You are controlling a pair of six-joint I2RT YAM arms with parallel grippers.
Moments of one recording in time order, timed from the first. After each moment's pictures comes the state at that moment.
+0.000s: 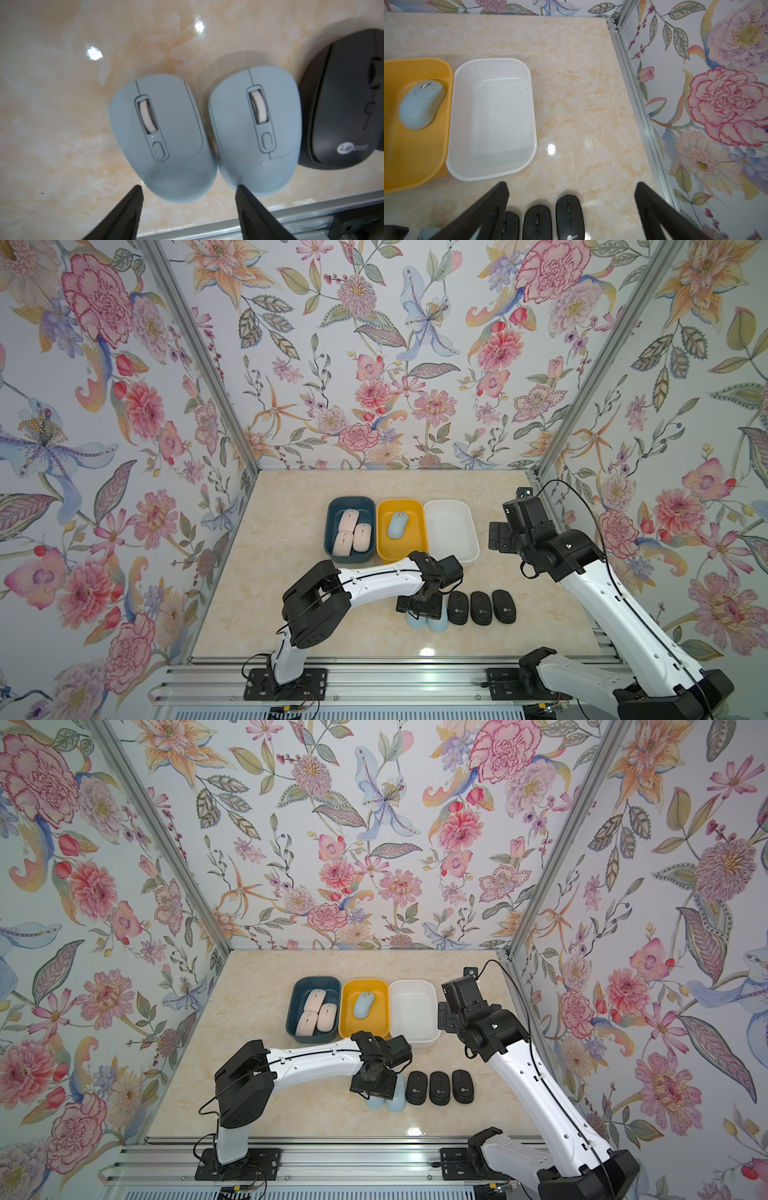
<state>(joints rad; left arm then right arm) -1.11 1.97 1.48 -1.01 0.01 -0.89 0.46 1.12 1.23 -1.01 0.51 0.34</state>
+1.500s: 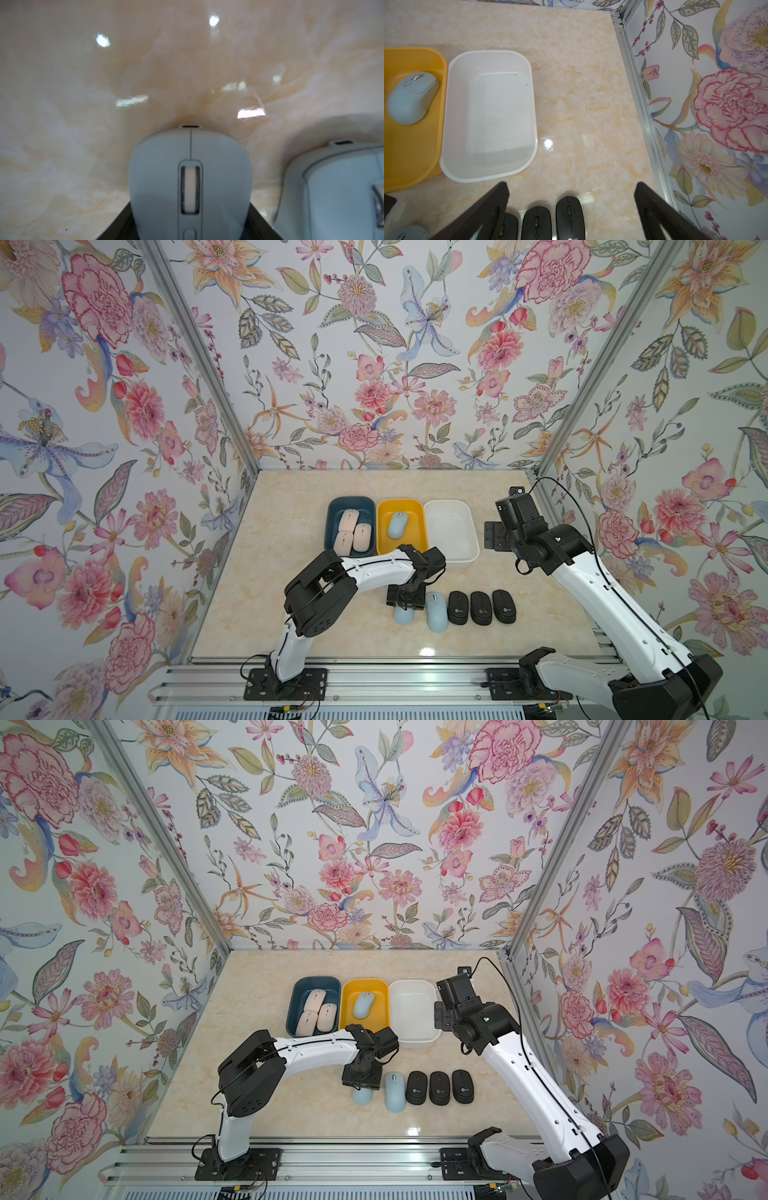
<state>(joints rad) -1.00 2.02 1.41 -0.96 0.02 -0.85 0.46 1.18 1.23 -0.99 0.51 0.33</state>
